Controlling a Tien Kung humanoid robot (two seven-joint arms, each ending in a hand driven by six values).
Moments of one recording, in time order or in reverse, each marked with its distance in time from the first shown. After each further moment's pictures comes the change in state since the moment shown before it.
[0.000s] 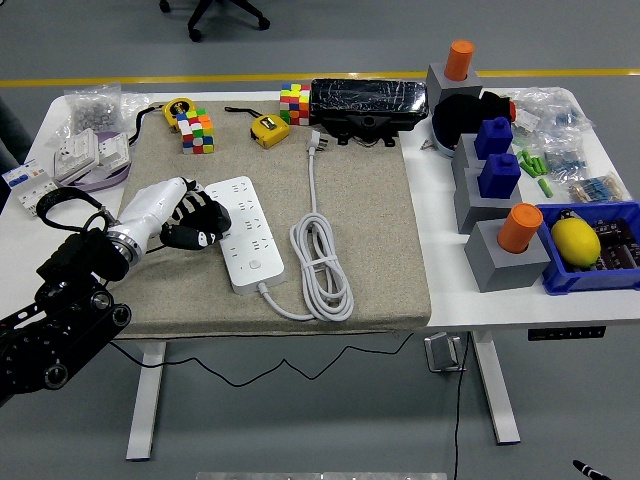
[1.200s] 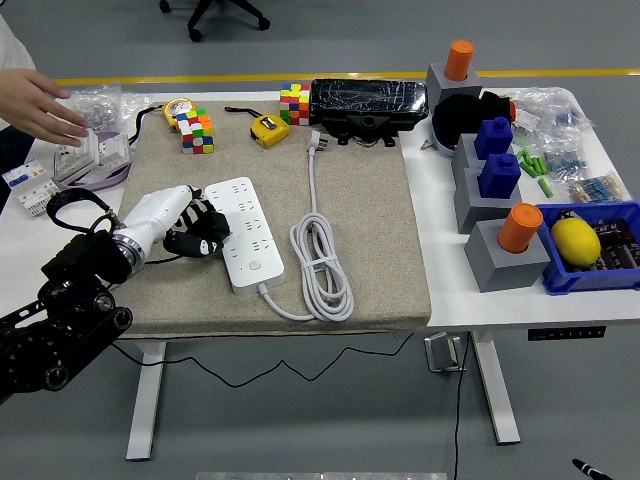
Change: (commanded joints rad) left arm -0.014 0.013 0.041 0.009 0.017 -0.036 0.008; right arm 0.002 -0.002 0.000 0.001 0.000 0.000 0.000
